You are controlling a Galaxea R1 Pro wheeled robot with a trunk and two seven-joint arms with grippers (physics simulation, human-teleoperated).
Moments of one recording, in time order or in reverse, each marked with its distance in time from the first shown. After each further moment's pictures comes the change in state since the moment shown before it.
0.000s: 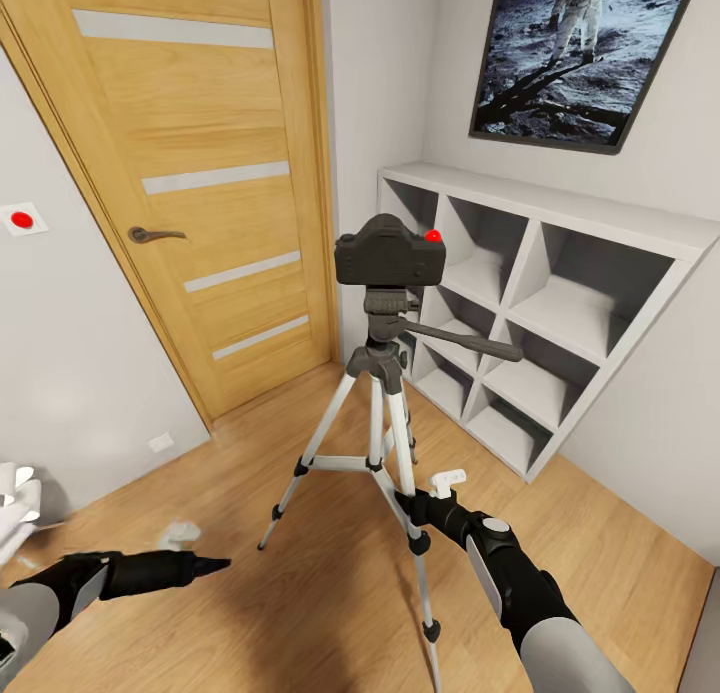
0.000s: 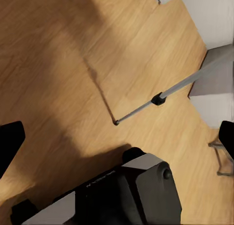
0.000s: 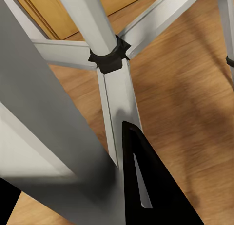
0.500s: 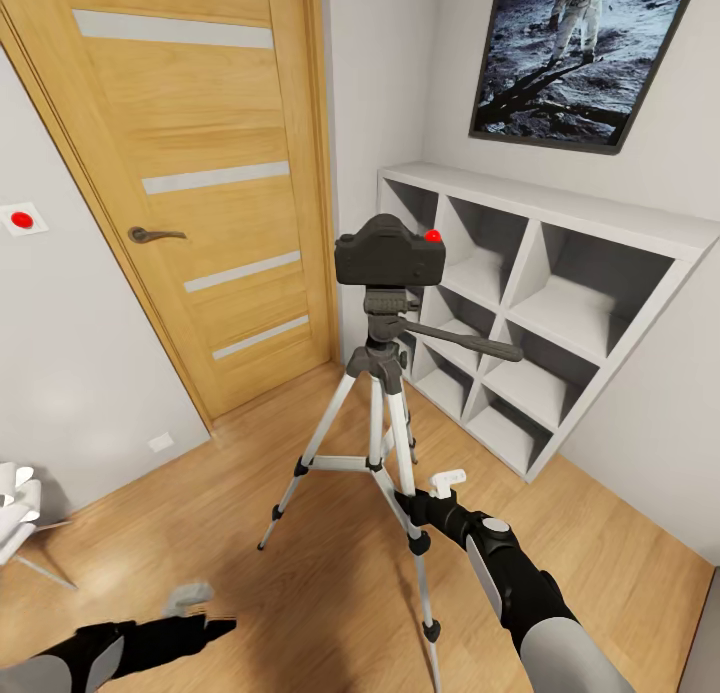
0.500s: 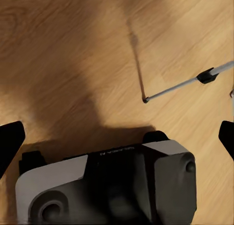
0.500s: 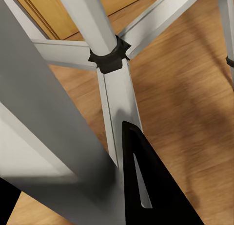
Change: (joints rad) left arm 0.172 -0.089 -0.001 0.001 0.113 -0.009 0.300; right arm 0.000 0.000 0.000 0.000 0.001 -0.001 0.000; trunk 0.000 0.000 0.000
